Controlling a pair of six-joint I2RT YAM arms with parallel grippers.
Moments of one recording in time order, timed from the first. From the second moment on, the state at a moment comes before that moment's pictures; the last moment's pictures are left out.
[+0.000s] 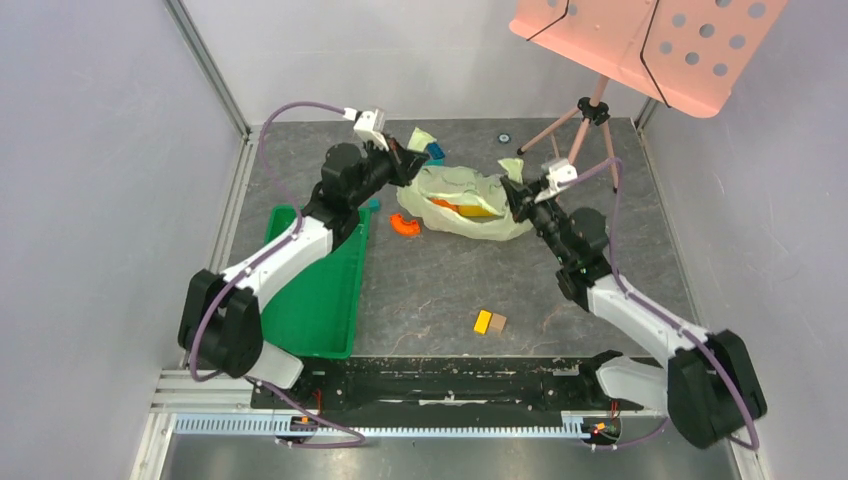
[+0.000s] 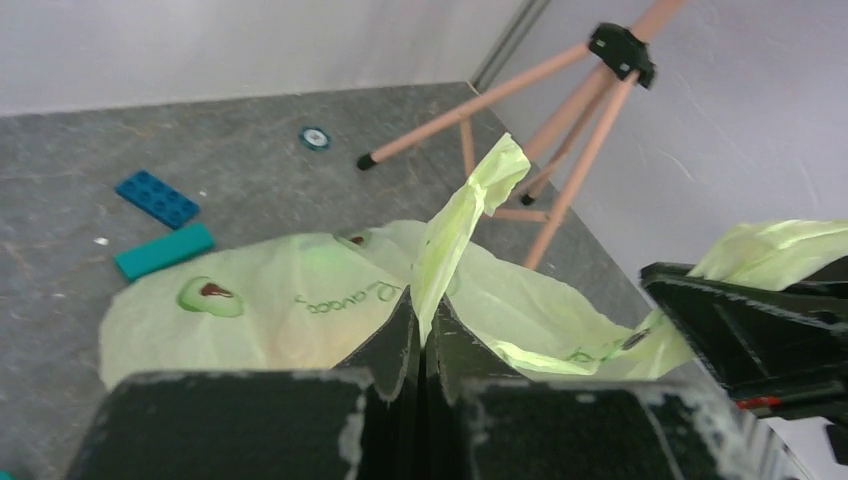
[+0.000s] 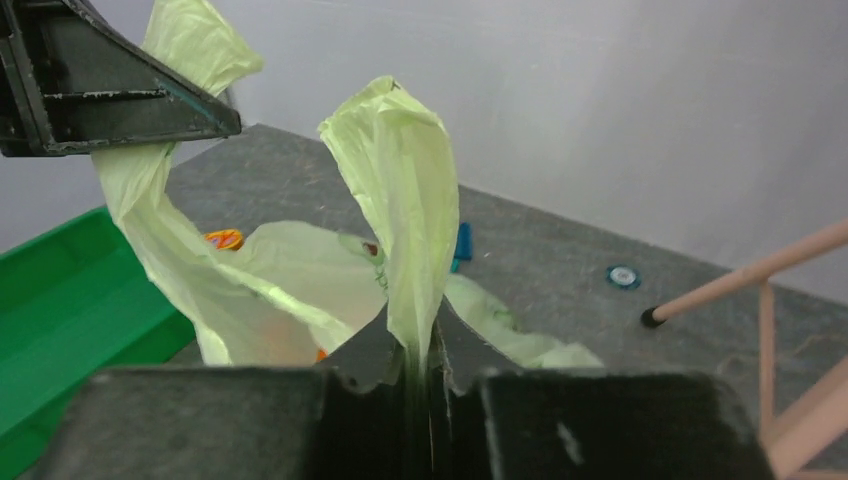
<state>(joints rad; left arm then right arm) -0.46 1.51 1.11 0.37 0.24 -0.44 0.41 1.19 0.64 0.76 -0.11 0.01</state>
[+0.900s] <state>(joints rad) -0.62 1.14 0.77 0.42 0.19 -0.46 0.42 0.75 0.93 0.04 -0.36 0.26</state>
